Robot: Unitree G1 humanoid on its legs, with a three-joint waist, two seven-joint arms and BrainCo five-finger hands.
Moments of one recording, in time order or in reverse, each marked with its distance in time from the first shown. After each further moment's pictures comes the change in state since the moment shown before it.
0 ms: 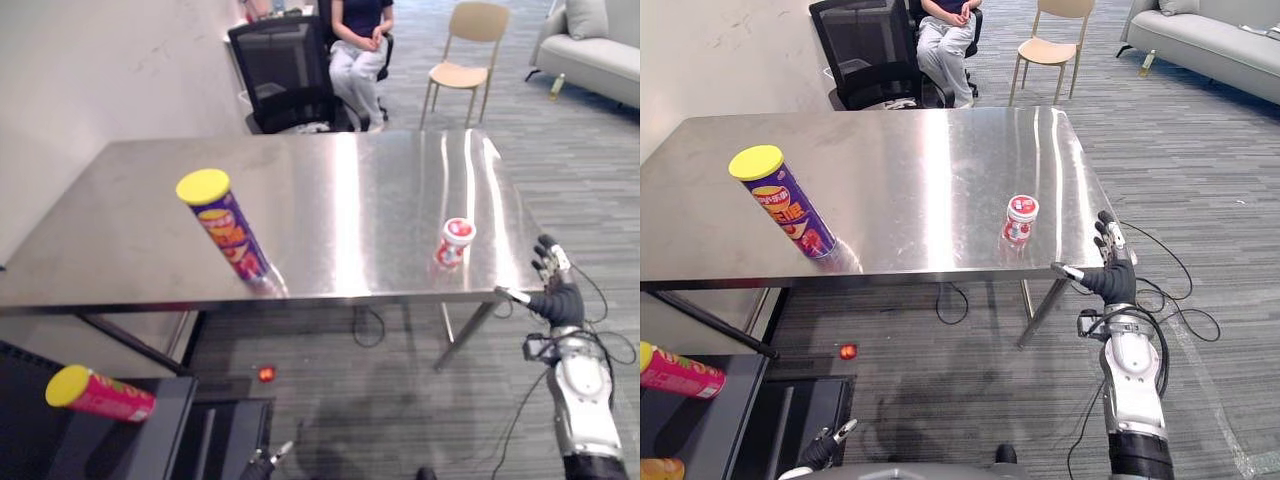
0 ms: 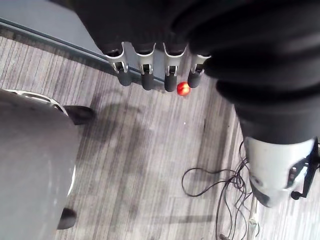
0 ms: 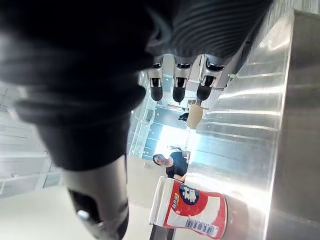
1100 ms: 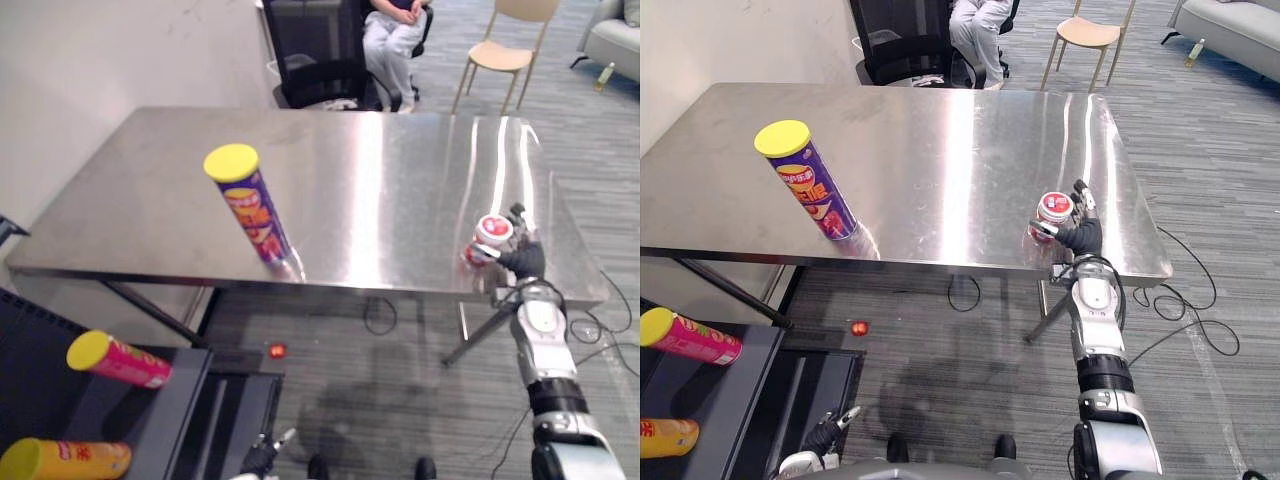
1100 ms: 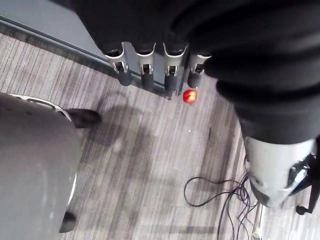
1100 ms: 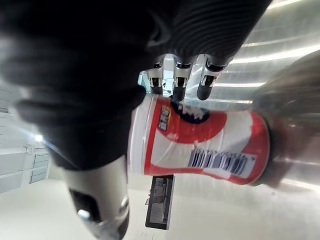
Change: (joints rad) left arm -0.052 0.003 -0.005 -0.009 0.028 0.021 0.006; right arm -0.383 0.001 0.091 0.354 0.012 0.047 -0.061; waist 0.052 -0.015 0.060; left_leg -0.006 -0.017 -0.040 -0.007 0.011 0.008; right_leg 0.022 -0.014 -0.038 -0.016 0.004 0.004
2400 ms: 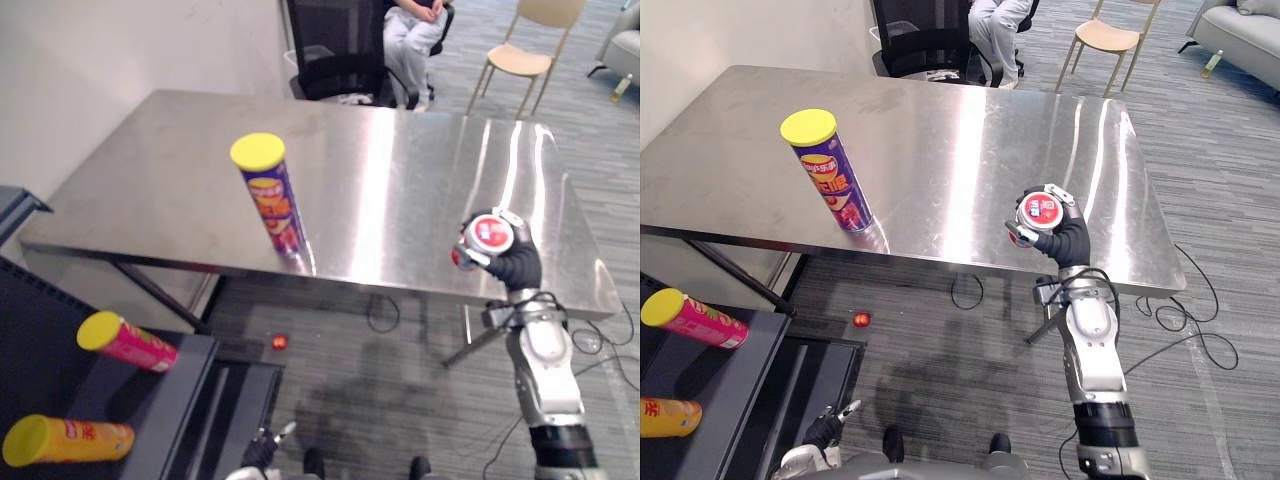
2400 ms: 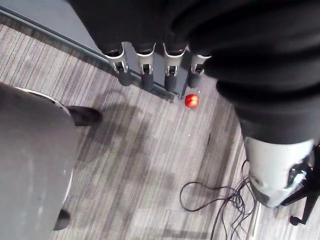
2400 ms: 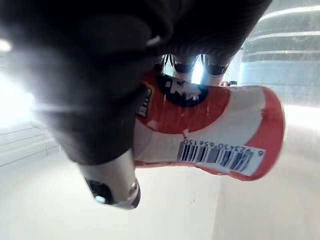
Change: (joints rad) left arm -0.013 -0.006 0.015 -0.020 0.002 0.002 0.022; right arm 0.303 0.050 0.099 -0.565 0.114 -0.006 0.137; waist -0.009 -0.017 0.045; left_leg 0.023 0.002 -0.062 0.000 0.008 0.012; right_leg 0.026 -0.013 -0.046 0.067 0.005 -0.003
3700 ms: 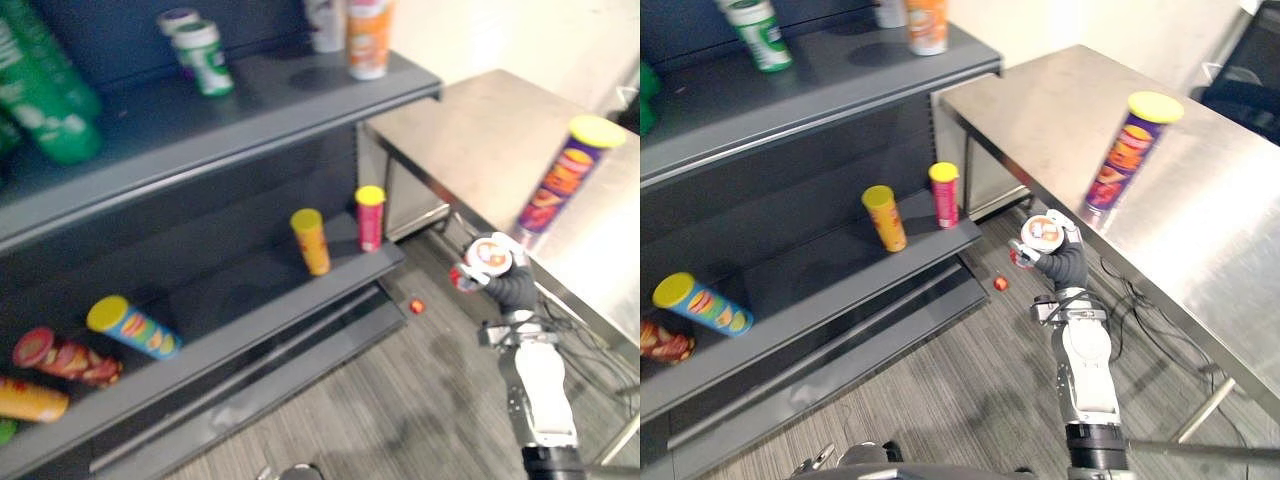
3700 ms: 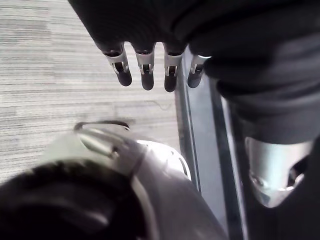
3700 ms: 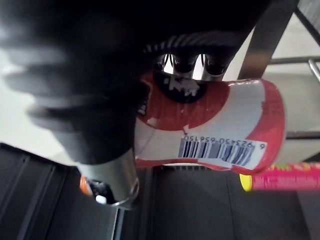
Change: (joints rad) left arm 0.135 -0.010 0.207 0.036 -0.043 0.052 -0.031; right arm 0.064 0.096 -0.019 0.046 -0.031 0.005 -0.008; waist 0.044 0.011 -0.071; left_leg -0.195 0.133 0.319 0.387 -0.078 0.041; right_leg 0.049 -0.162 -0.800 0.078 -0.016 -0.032
